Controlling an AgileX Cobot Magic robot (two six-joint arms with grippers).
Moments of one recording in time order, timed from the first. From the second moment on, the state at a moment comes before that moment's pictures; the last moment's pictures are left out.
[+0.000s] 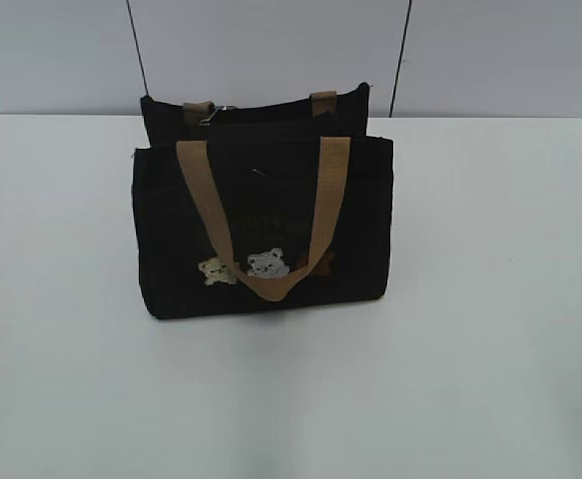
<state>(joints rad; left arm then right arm) -0.07 -0.01 -0.55 -0.21 1.07 0.22 0.02 -0.01 -0.47 0.16 1.09 -0.24</state>
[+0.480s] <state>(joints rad) -0.07 -0.01 -0.55 -0.21 1.07 0.22 0.02 -0.01 -0.47 0.16 1.09 -0.24</state>
